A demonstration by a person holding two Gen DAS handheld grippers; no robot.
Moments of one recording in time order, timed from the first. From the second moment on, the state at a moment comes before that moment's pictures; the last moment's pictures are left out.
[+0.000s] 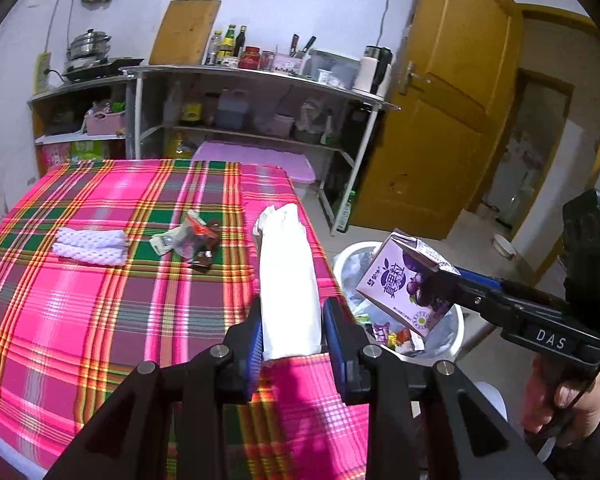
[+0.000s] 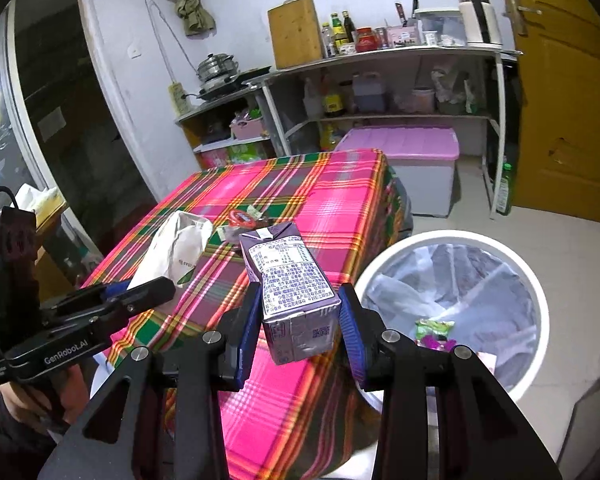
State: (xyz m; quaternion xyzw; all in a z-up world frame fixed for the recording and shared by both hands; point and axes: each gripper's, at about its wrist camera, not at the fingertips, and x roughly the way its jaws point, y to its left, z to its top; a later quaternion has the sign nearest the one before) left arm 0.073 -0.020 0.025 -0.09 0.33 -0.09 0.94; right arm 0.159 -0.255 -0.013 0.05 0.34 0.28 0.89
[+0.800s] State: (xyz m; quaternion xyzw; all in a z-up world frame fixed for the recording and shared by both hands) left arm 0.122 -0.095 0.006 -0.06 0.36 -0.17 0.92; right arm 0.176 -0.338 -0.037 0.10 0.36 0.20 0.91
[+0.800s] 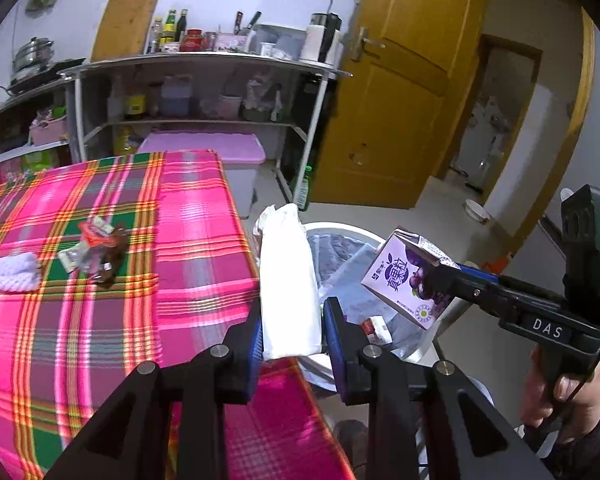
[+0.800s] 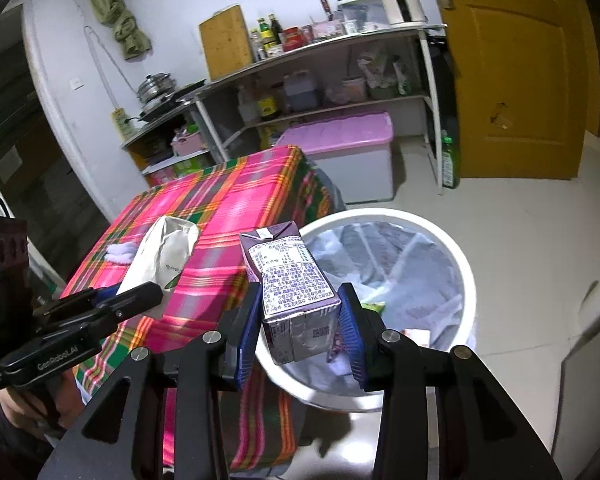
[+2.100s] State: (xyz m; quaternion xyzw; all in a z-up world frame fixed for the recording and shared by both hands) left arm 0.181 -0.151 -0.047 -0.05 0.43 -0.21 0.87; right arm 0.203 -0.369 -0.083 0.11 0.42 0.15 0.89
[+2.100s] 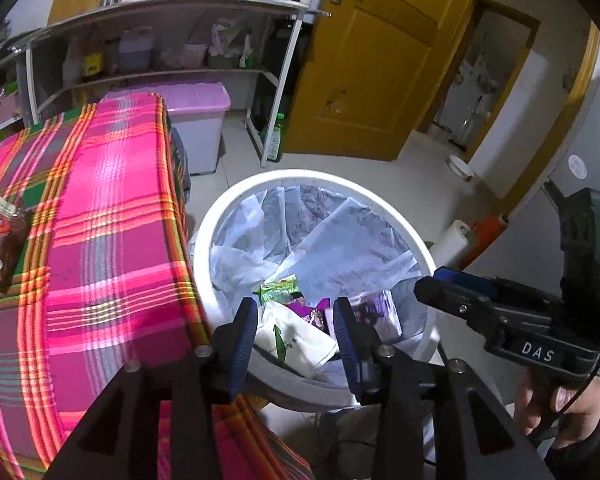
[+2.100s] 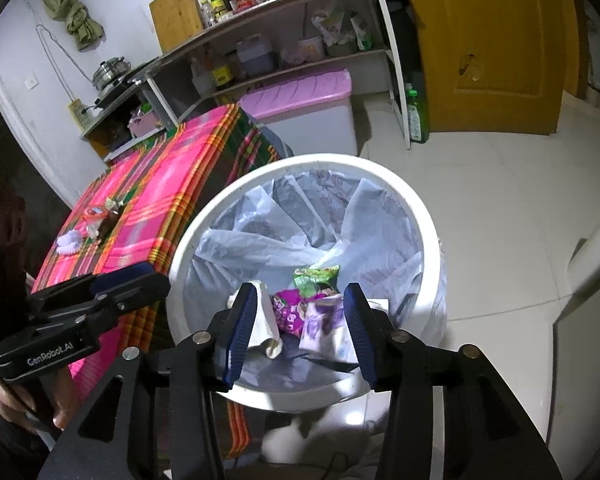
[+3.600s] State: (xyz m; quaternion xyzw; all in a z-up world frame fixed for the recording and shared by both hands) left arm 0.083 -0.003 0.001 -0.11 0.34 -0.09 0.93; right arm 0.159 -0.250 -0.026 0.06 0.37 0.27 0.88
